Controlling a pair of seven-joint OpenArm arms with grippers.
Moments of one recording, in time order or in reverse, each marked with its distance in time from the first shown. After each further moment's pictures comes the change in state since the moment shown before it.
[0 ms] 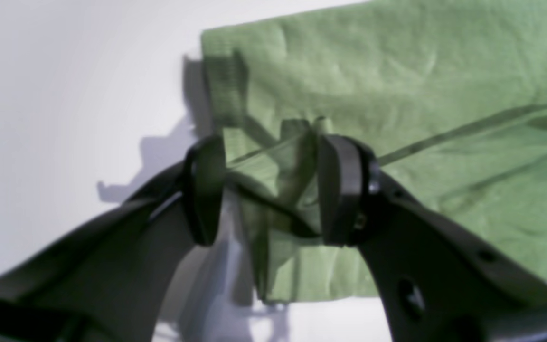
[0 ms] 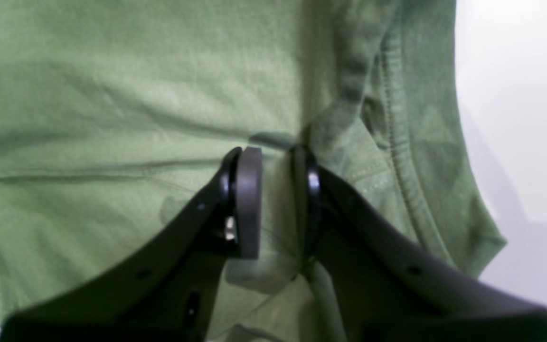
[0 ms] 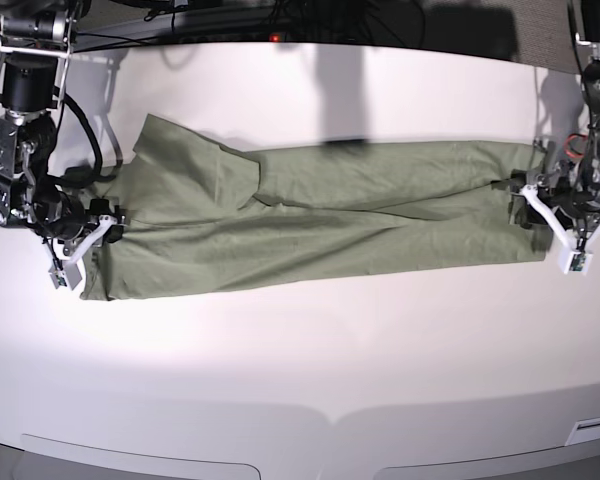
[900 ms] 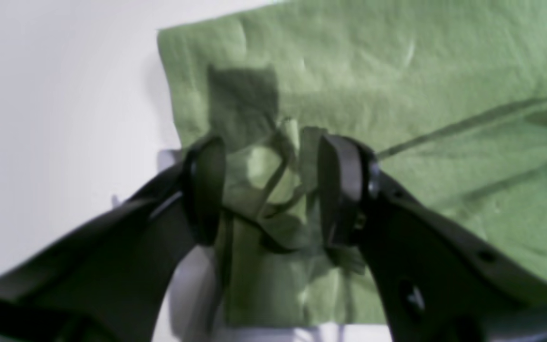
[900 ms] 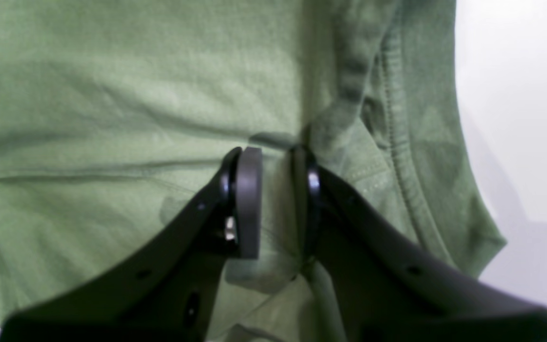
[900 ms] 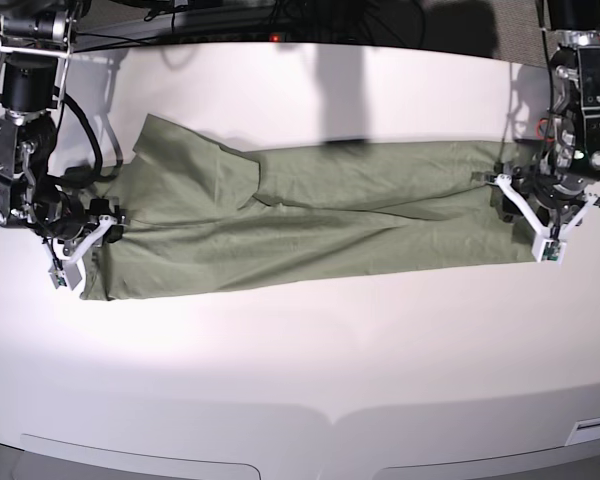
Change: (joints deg) left arm 1.6 6.5 0.0 0.0 11.7 -0.2 -6.6; right arm 0.0 0.0 0.0 0.0 0.0 0.0 0.0
